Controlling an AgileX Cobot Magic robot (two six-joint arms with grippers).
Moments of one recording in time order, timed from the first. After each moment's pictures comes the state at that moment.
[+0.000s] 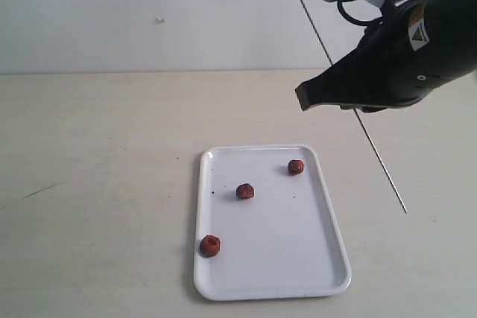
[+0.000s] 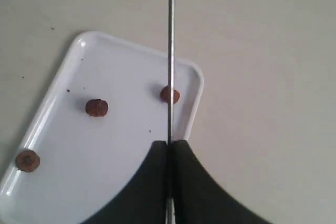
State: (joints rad) left arm -0.20 0.01 0.00 0.12 0.37 -0.26; right arm 0.47 1.36 -1.03 -0.29 0.72 0.41
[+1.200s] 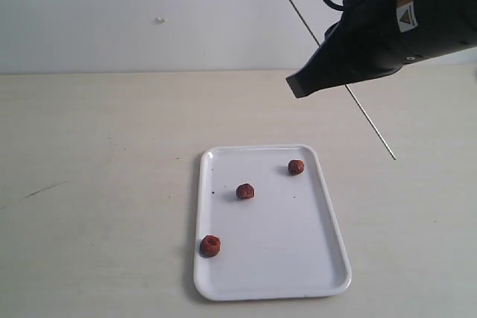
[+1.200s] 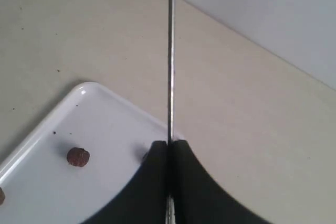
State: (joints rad) left arm -0.20 0.06 -0.06 -0.15 -0.56 -0.28; right arm 0.47 1.36 -1.03 -0.40 0.52 0.25
